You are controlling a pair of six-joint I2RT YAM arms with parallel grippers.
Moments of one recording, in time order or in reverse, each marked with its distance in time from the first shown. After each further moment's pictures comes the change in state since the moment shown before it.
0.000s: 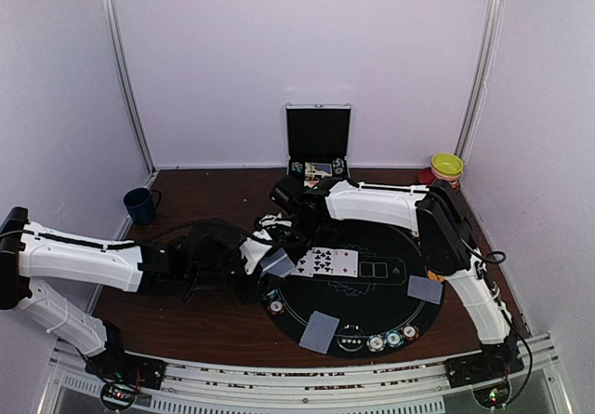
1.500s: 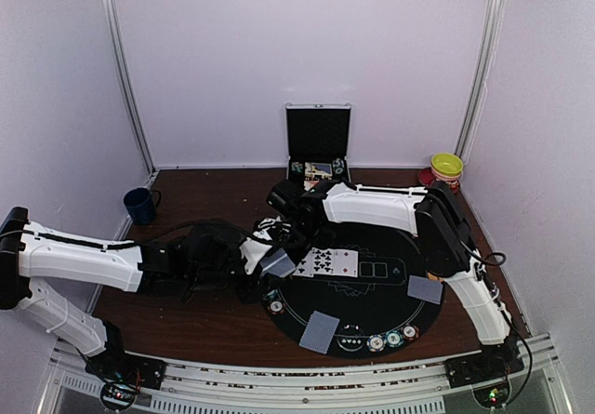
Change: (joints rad) left arm 0.000 0.000 0.000 0.000 0.000 0.000; right arm 0.018 0.005 0.000 -0.018 0.061 -0.014
